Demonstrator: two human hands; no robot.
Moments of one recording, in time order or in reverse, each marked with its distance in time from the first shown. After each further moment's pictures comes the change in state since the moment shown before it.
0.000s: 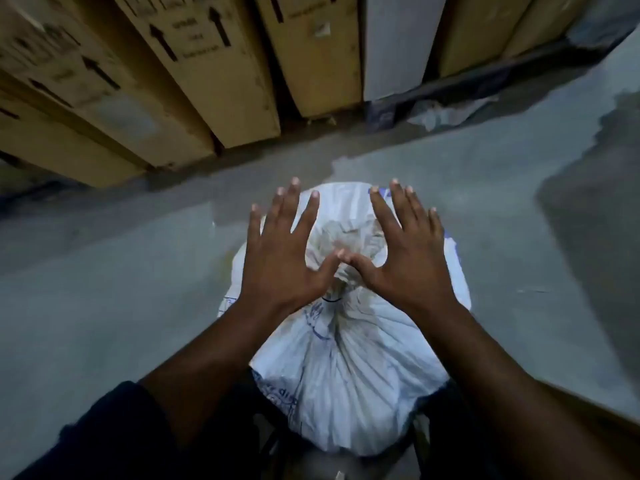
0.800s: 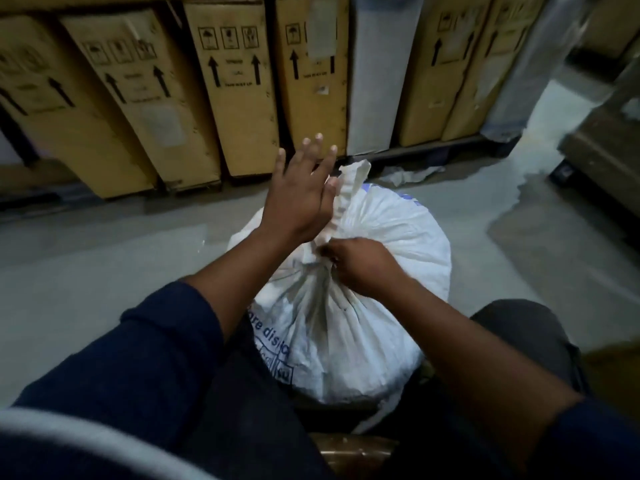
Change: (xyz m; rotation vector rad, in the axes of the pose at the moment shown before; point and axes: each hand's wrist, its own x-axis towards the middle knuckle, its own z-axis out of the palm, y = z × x) left_hand -0.132 -0.003 0.050 -0.064 0.413 0.209; right_hand -0.184 -0.039 0.102 -0.207 -0.123 -0.391
